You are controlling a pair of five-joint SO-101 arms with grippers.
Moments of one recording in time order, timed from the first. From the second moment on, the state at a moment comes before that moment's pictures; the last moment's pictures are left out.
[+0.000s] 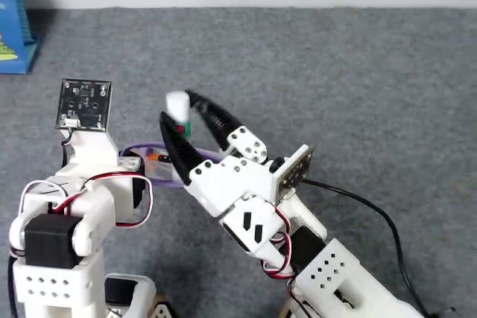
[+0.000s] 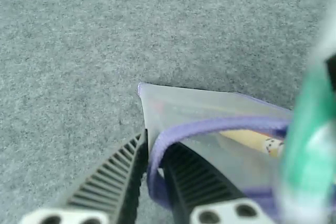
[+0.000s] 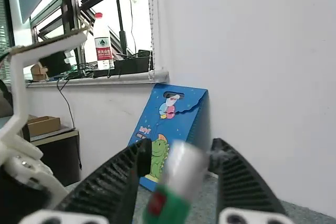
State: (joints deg) left arm 0.4 -55.8 26.2 92.0 7.0; right arm -46.8 -58.0 65.8 -14.6 -8.9
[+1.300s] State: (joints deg) left arm -5.2 -55.8 26.2 92.0 7.0; right arm -46.2 -90.8 61.5 32.3 -11.3
